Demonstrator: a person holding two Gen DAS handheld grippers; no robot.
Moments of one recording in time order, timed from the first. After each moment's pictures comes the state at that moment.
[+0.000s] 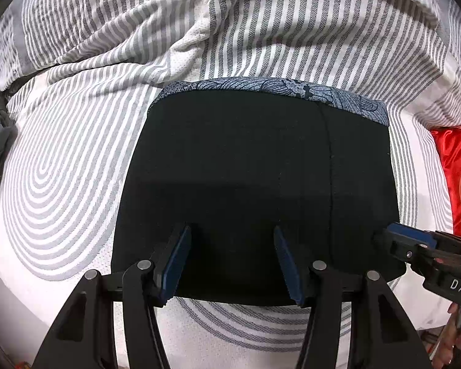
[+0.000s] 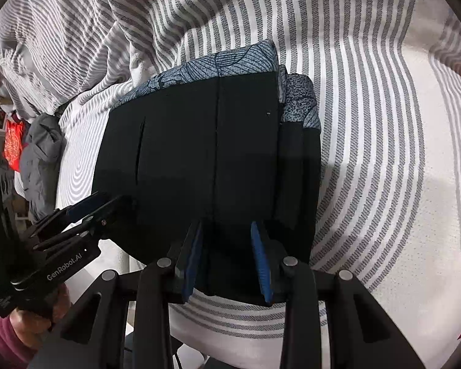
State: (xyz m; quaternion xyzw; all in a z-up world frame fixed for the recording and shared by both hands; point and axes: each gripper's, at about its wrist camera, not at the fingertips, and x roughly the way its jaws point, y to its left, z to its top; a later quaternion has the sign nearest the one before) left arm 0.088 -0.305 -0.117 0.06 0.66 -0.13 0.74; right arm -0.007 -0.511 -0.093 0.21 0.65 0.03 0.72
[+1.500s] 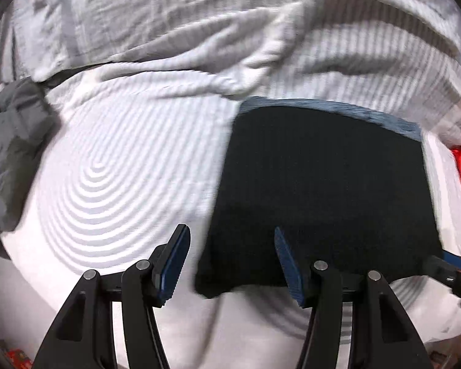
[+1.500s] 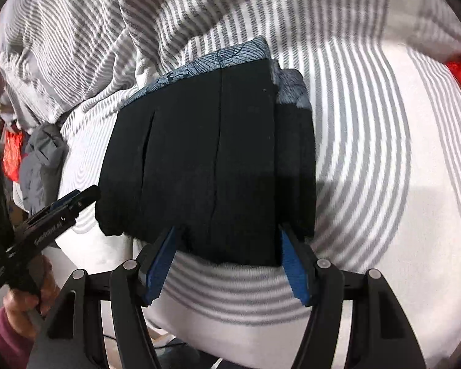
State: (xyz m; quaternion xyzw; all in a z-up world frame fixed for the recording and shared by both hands) left arm 0.087 -0.227 -0.099 0.07 0.62 -0.07 0.77; right arm -0.054 -0.494 -0.069 0.22 0.62 0.01 0.75
